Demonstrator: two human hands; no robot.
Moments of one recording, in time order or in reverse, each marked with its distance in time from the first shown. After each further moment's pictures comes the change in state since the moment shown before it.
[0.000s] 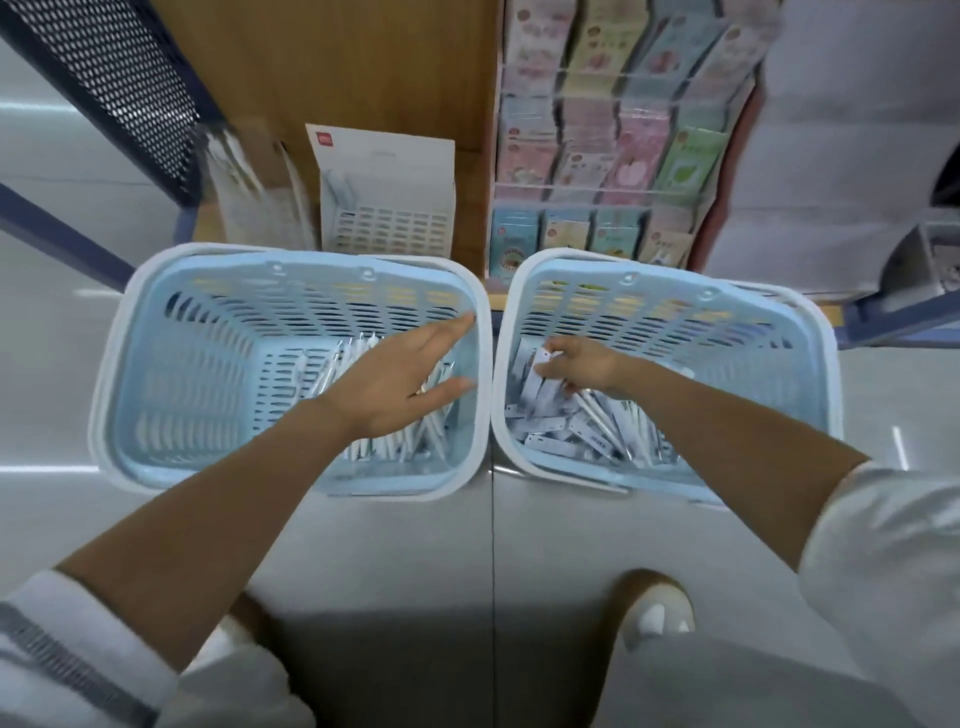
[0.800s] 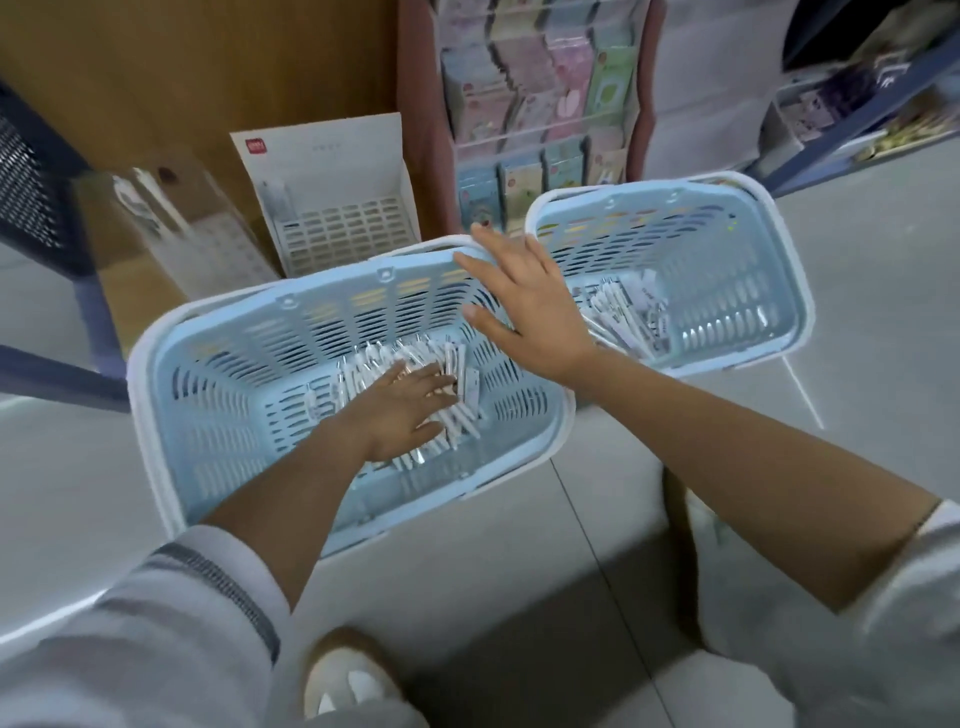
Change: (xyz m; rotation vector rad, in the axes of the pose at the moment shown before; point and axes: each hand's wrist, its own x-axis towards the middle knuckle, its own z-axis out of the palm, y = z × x) left_hand -0.015 -0.113 0.030 0.342 -0.559 0.399; right_hand -0.041 -0.096 0.119 -0.767 0.875 -0.482
